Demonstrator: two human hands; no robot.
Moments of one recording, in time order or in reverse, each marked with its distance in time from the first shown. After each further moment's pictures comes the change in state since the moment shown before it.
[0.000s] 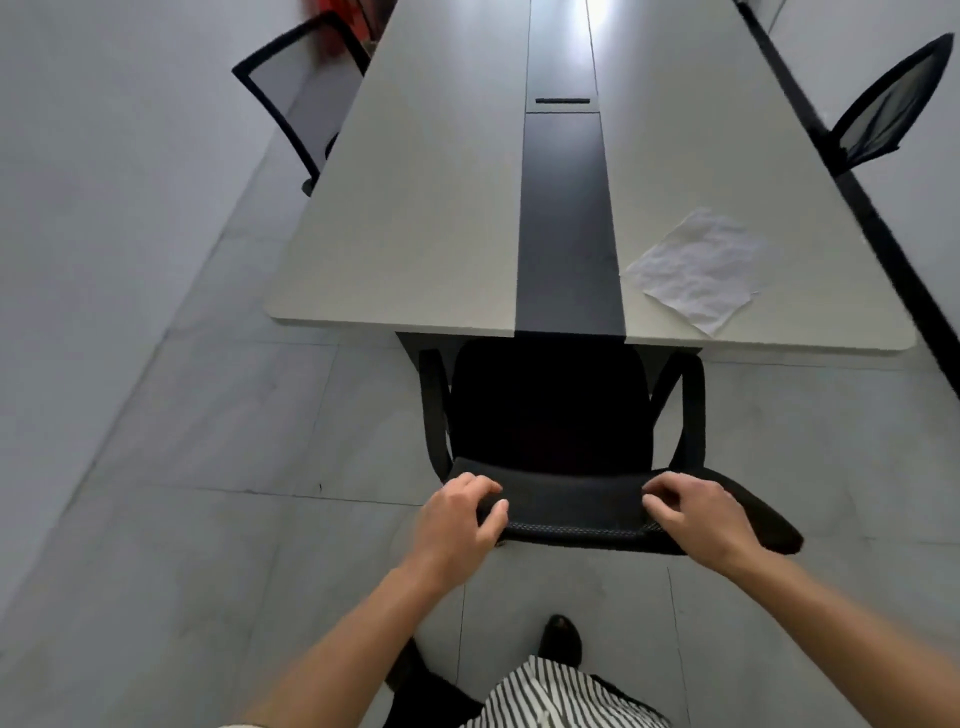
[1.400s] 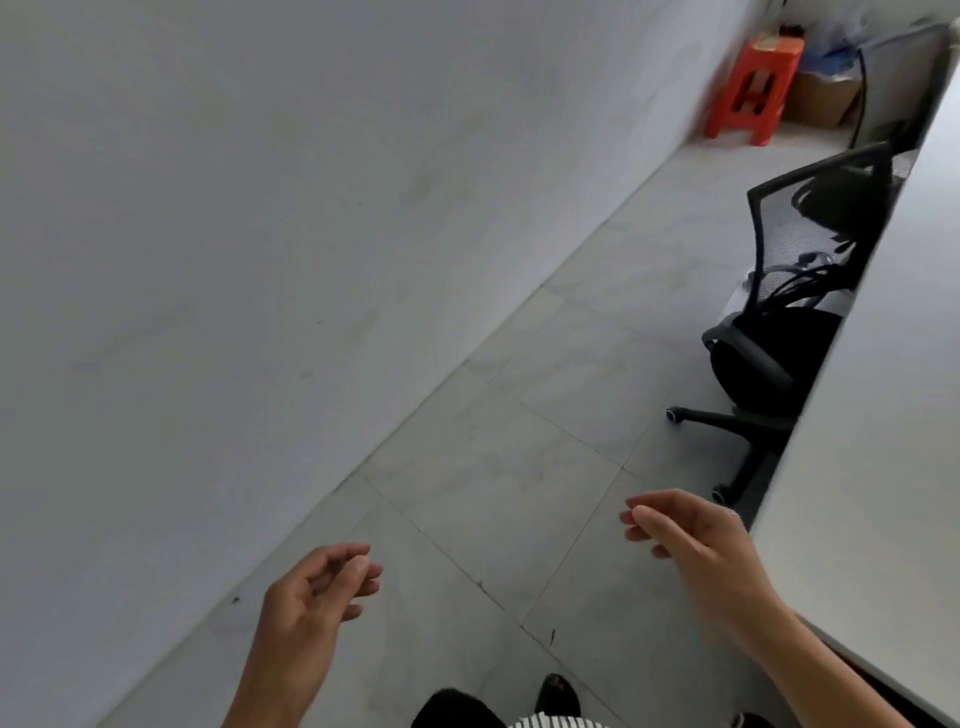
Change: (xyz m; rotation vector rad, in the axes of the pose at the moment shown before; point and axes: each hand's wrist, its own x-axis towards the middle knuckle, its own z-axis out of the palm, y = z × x) left_hand -0.024 -0.469 -0.540 -0.791 0.863 -0.670; right_hand 0.222 -0.764 0.199 0.653 -0.390 -0.399
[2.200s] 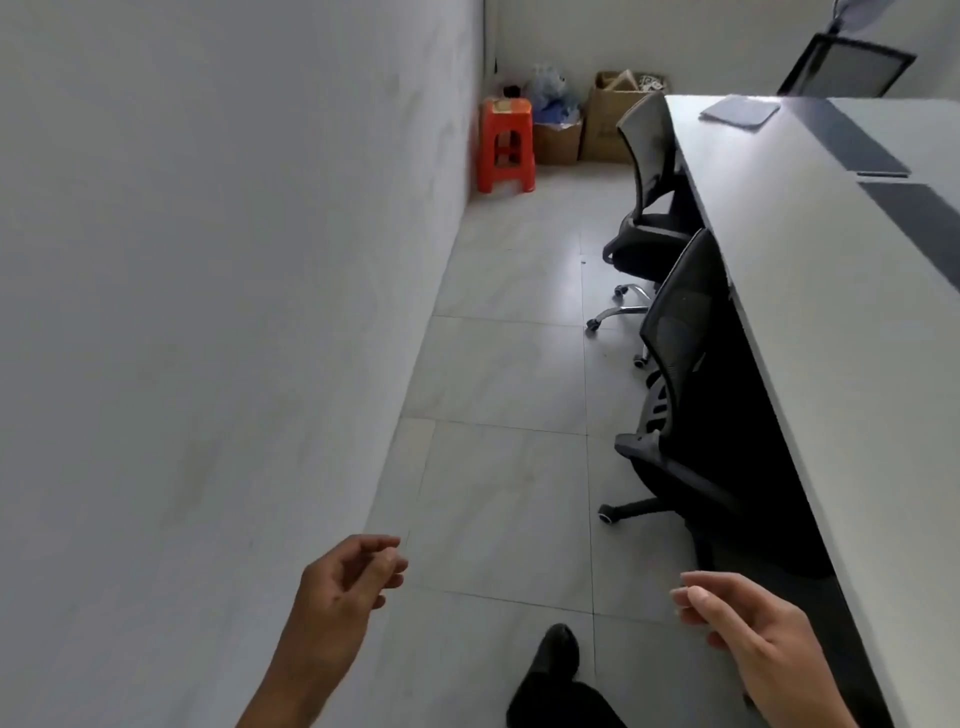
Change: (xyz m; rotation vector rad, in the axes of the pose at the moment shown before) left_hand 0.522 0.261 0.250 0.184 -0.610 0.173; right_hand 0.371 -0.086 -0.041 0.129 0.638 0.224
